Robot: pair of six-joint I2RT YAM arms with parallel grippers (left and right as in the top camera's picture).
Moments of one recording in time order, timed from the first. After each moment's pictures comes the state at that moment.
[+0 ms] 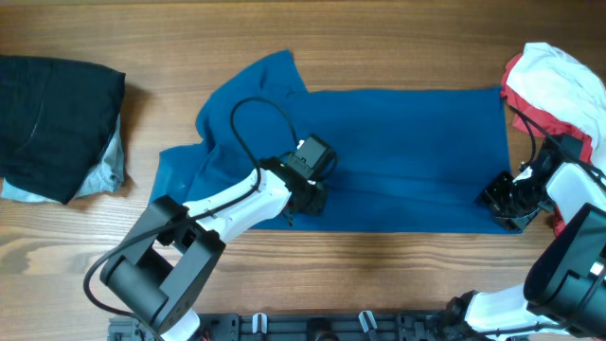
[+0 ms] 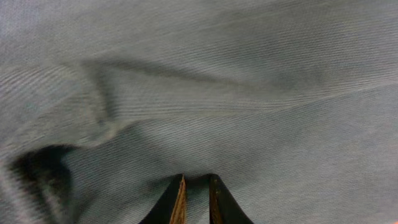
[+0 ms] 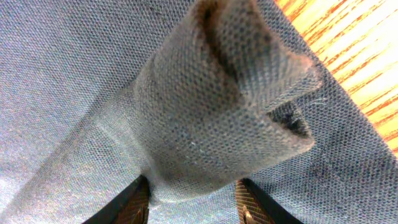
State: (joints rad) left arm -0.72 1.79 0.99 -0.50 0.06 -0.43; right arm -0.53 1.68 0.88 -0.78 -0.15 0.31
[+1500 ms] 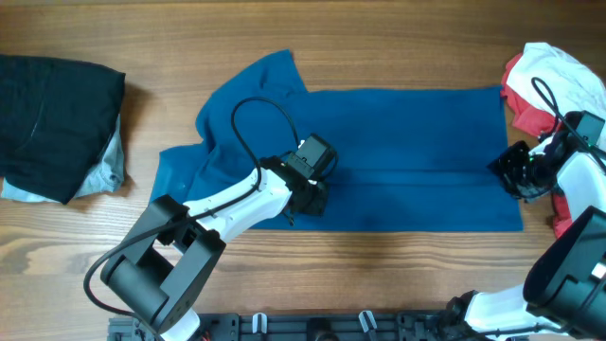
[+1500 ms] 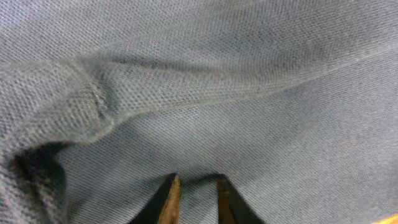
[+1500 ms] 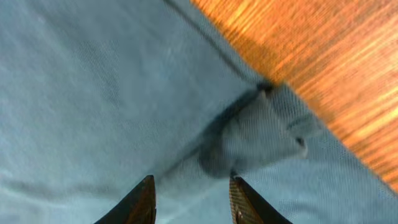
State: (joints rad) left arm -0.72 1.80 0.99 -0.52 0.07 -0.43; right arm -0.53 1.66 1.00 -0.70 -0.26 0.39
